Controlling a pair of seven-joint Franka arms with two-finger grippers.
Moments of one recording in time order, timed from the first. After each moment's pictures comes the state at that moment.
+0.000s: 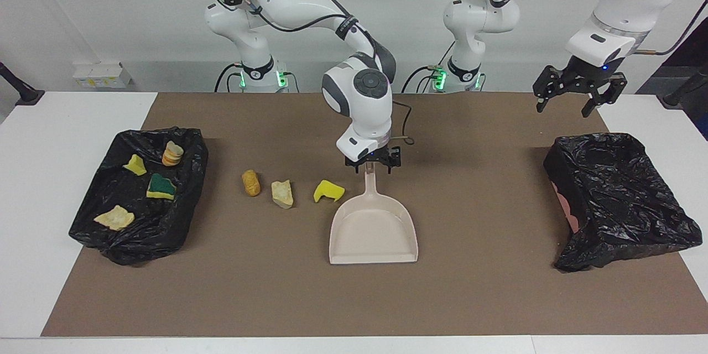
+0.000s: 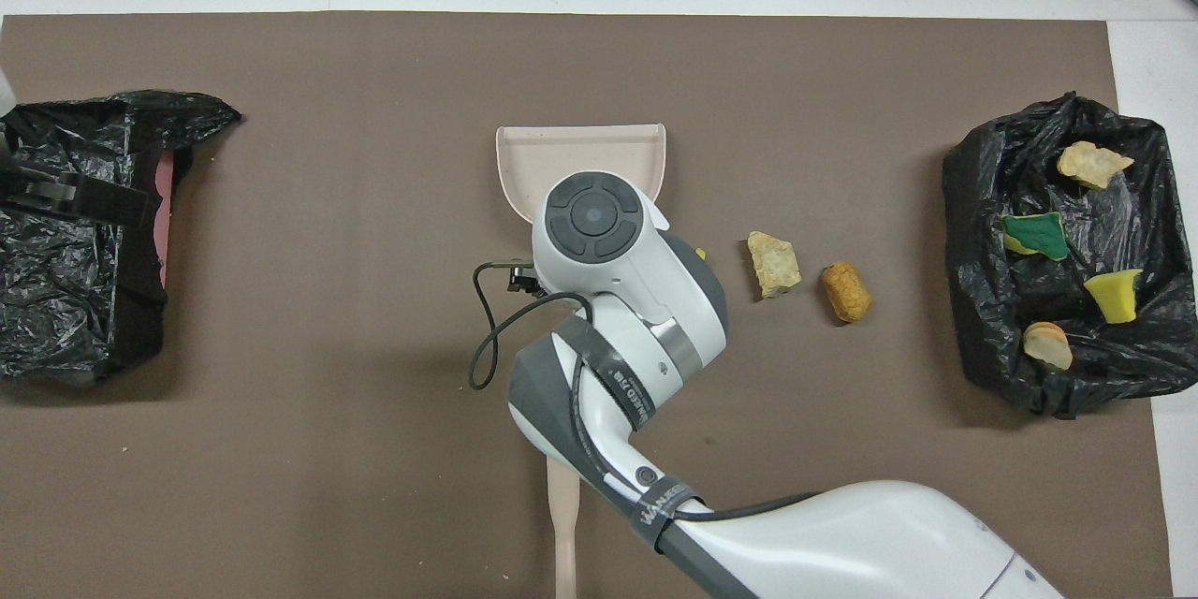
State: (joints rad) left arm -0.10 0.02 0.01 -1.51 0.01 1.60 0.15; right arm 0.47 0.48 0.22 -1.56 -0.04 2.03 0.76
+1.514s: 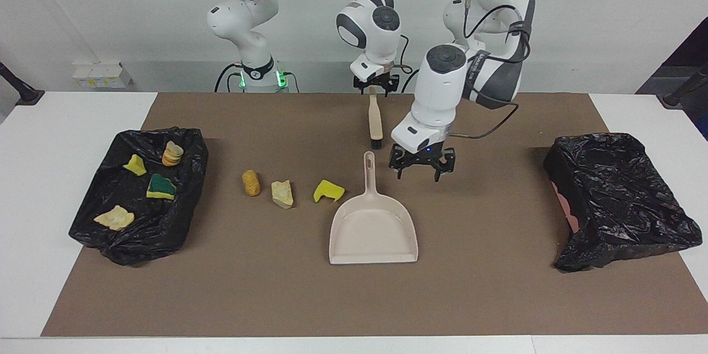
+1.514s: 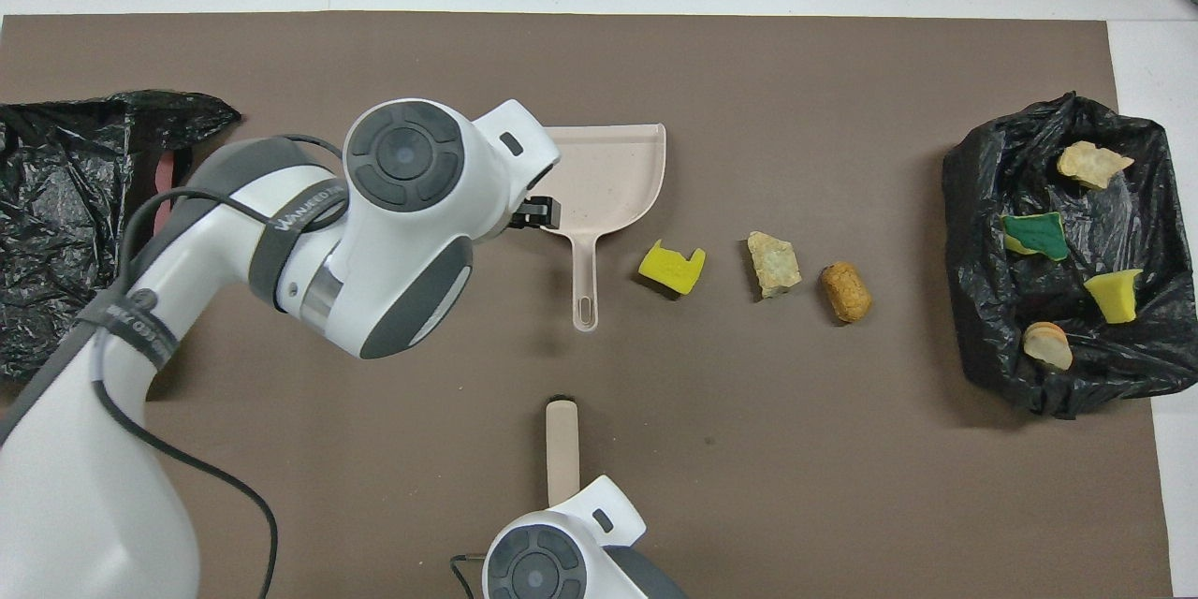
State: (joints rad) left arm -0.14 0.36 -0.47 -1.65 0.23 2.09 -0.54; right arm 0.73 0.05 0.25 -2.23 0.19 2.13 0.99
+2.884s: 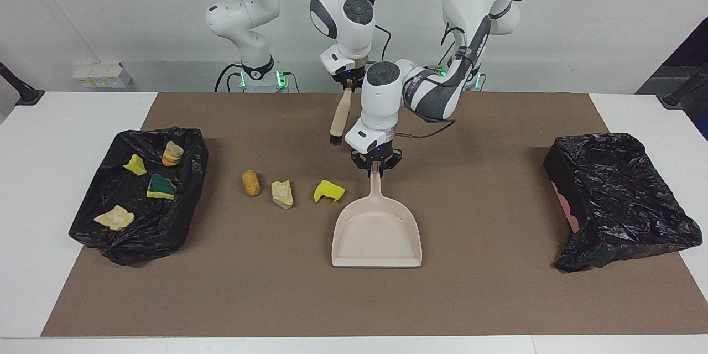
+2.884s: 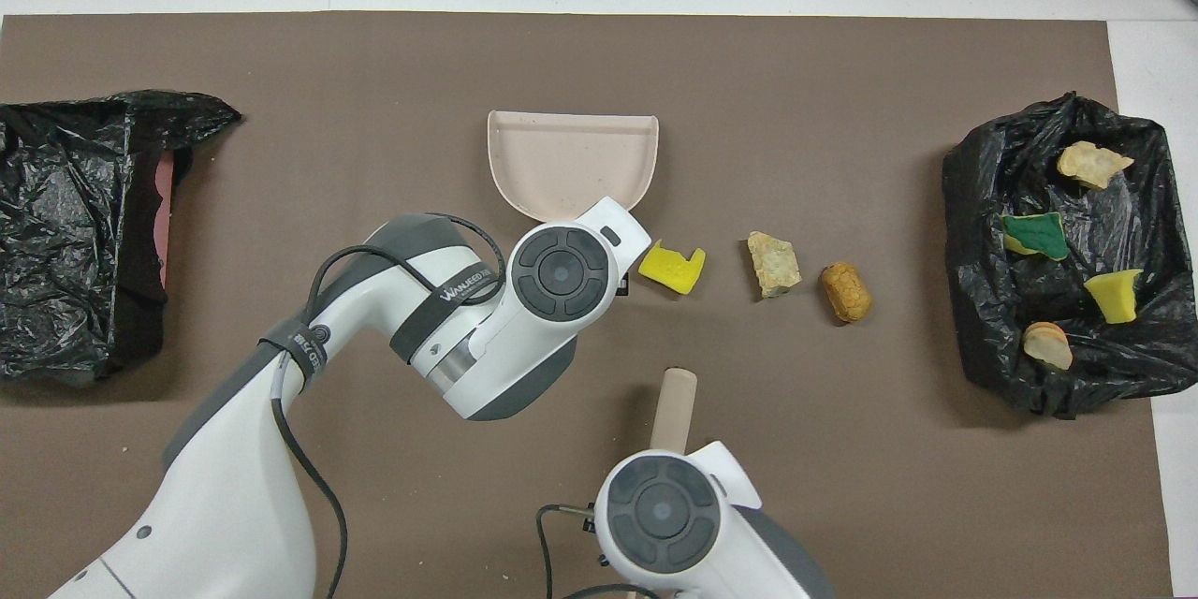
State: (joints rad) left arm -0.25 0.41 -0.49 -1.78 0.33 2.20 -0.77; right arm 0.51 -0.15 0.24 -2.24 0.20 1.83 0.95
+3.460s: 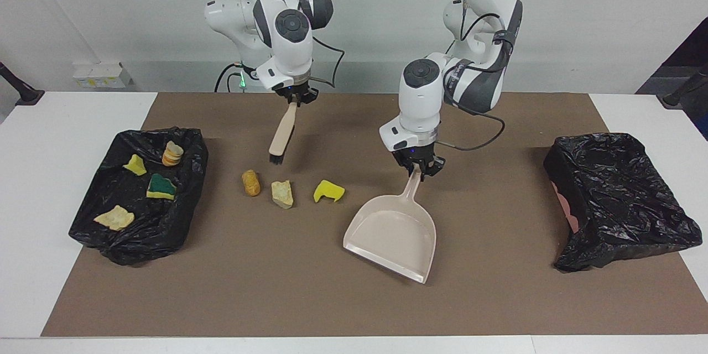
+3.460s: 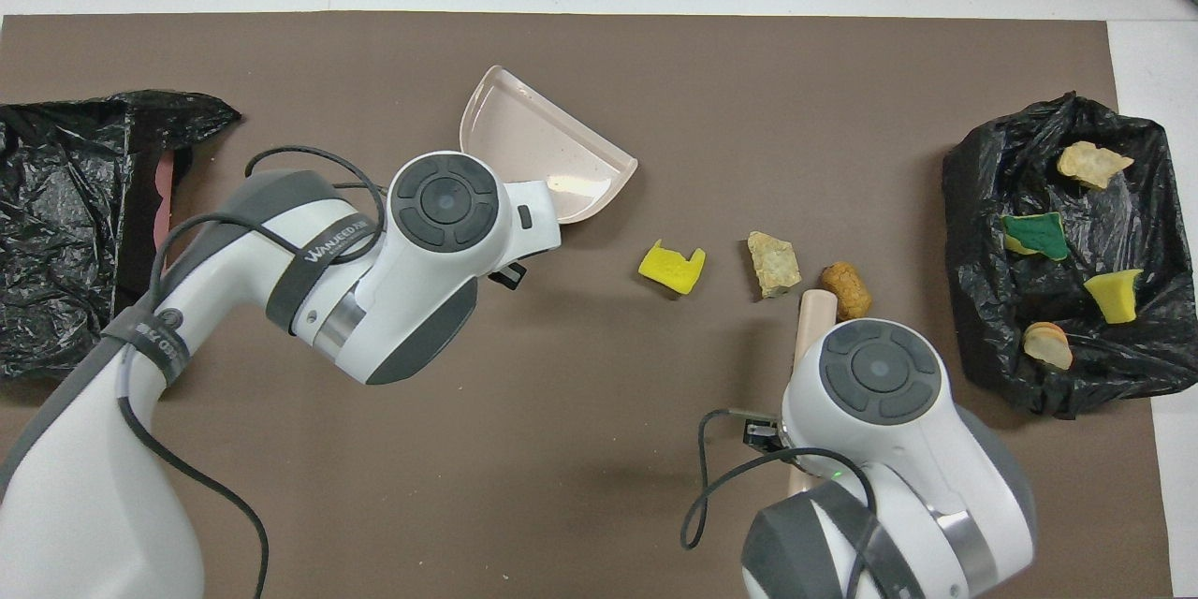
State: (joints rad) left arm -0.10 0.31 -0.49 -1.78 0.33 2.03 -0.06; right arm 0.20 -0.19 0.23 -2.26 0.00 1.75 0.65
